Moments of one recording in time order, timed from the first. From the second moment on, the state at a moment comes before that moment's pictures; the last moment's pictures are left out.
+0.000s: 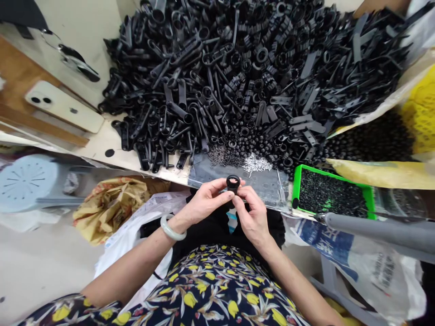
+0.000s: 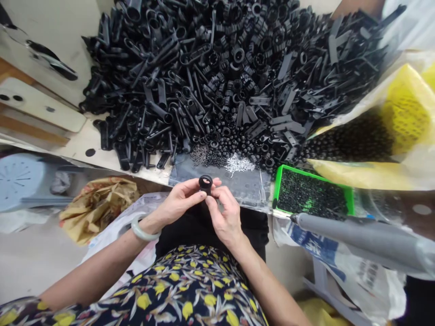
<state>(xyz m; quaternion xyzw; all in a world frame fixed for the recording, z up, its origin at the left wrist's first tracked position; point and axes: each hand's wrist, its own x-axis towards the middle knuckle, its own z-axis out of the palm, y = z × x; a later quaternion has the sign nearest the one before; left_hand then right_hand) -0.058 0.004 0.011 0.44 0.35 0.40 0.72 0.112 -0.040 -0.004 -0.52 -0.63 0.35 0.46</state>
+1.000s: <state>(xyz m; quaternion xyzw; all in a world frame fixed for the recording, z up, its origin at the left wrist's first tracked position) -0.045 -0.017 0.025 0.27 0.44 0.48 0.71 0.100 -0.029 -0.012 -0.44 -0.57 0.58 0.37</state>
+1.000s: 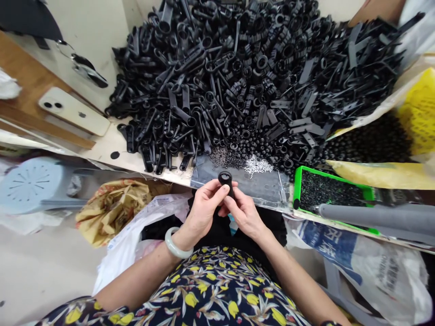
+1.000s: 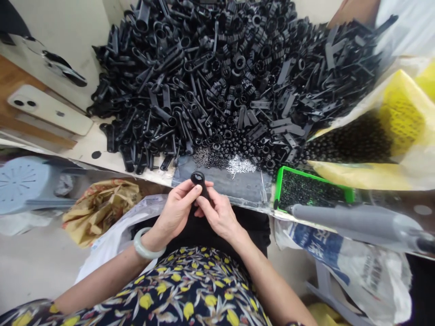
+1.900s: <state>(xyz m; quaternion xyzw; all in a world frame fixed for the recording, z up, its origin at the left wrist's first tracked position) -0.066 0.031 -0.045 0.85 0.38 0.31 0.18 0.159 -0.005 -0.029 -0.53 -0.84 -0.03 0.11</state>
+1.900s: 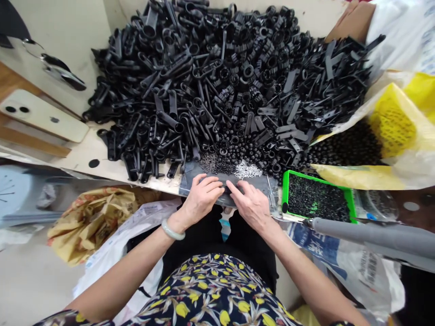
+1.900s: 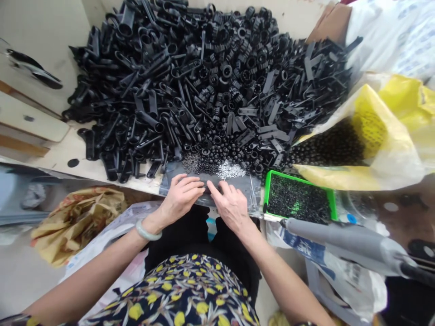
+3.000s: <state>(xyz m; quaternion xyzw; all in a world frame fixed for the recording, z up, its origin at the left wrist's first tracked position) -0.029 0.073 0.015 0.71 0.40 0.41 0.40 0.184 0.012 -0.029 -0.63 -0.67 0.21 0.34</state>
